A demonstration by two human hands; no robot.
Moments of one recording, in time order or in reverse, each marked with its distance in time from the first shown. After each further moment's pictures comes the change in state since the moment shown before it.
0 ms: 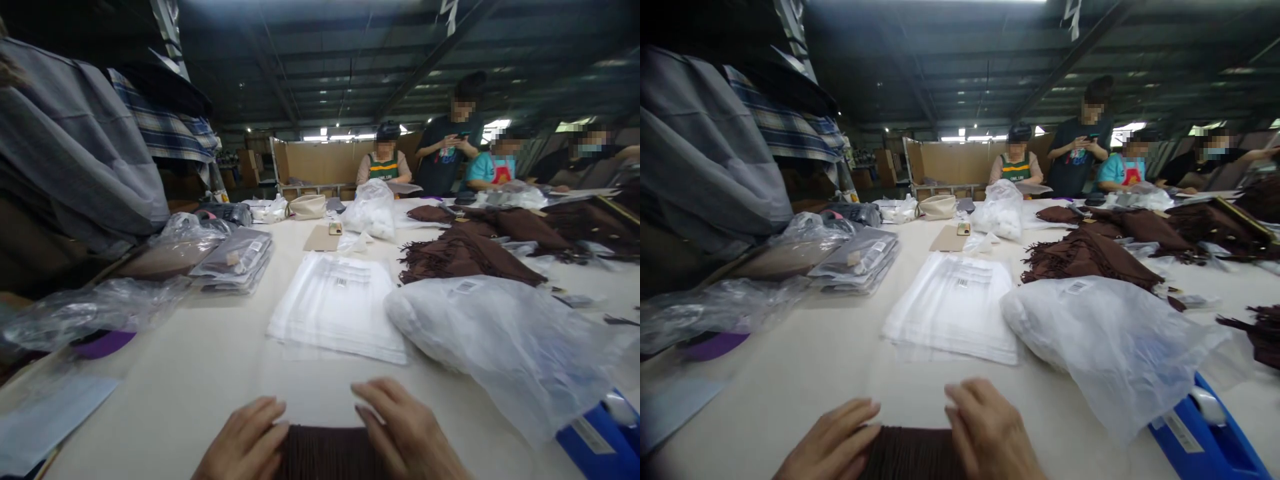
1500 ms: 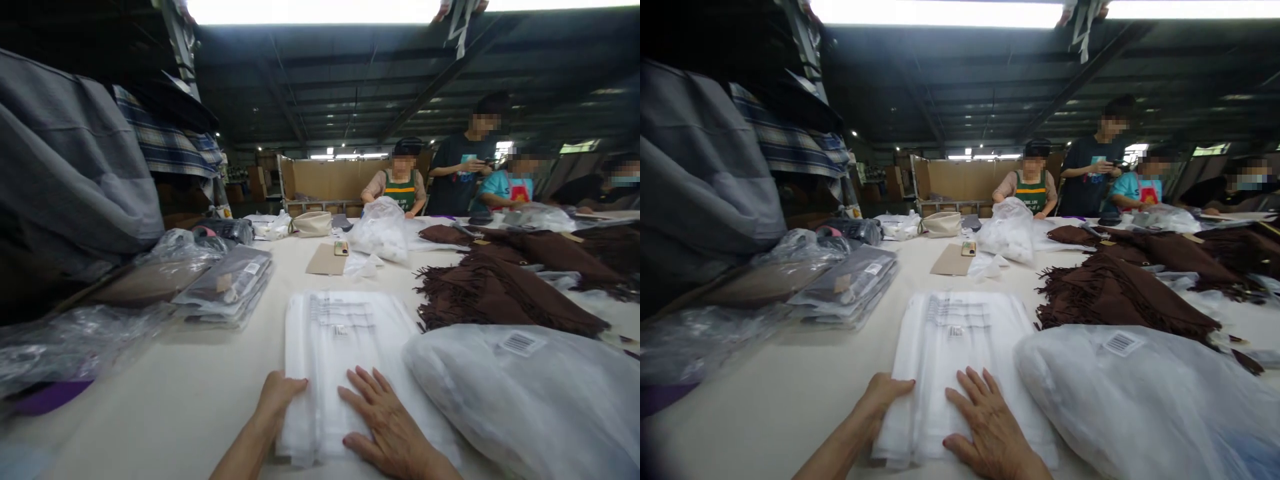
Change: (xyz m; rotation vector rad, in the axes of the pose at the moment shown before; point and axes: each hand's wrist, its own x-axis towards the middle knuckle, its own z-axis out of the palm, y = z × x) left_hand 0.114 -0.083 0.136 -0.668 -0.291 -1.609; right_hand 0.078 0.126 0.063 0.007 -0.347 -0.017
